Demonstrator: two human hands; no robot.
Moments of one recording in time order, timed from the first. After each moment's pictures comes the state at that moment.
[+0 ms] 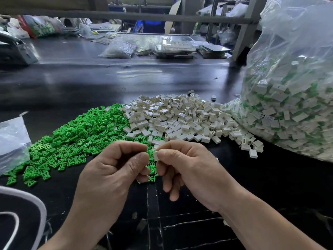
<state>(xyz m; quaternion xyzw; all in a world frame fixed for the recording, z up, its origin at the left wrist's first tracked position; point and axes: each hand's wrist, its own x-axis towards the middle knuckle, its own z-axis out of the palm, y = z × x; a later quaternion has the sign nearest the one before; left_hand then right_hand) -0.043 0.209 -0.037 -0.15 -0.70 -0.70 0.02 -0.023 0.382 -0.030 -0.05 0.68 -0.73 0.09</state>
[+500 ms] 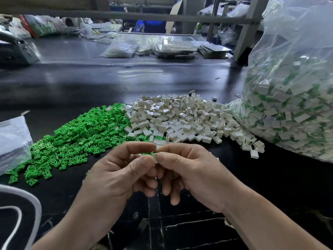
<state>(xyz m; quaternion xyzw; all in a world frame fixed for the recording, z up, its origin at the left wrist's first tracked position) -0.047 0.205 -0.038 -0.14 -0.58 -0.78 -0.16 -0.023 0.384 -0.031 -0.07 0.65 -0.74 0.13</state>
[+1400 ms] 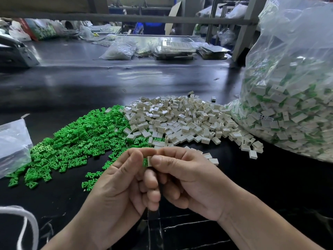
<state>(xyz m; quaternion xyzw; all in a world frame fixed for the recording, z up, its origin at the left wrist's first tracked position) -0.046 0.211 -0.046 -0.14 -0.37 -0.87 -0.31 -0.018 0.377 -0.026 -0.04 0.57 -0.80 0.19</state>
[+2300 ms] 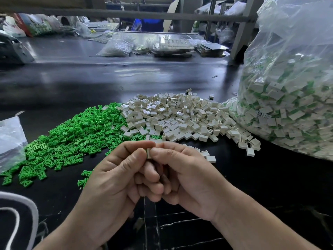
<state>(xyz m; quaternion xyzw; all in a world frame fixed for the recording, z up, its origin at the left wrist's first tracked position) -0.044 0.216 -0.040 -0.16 -0.44 -0.85 -0.22 -0.018 0.371 -0.027 -0.07 0.55 -0.82 0.15</state>
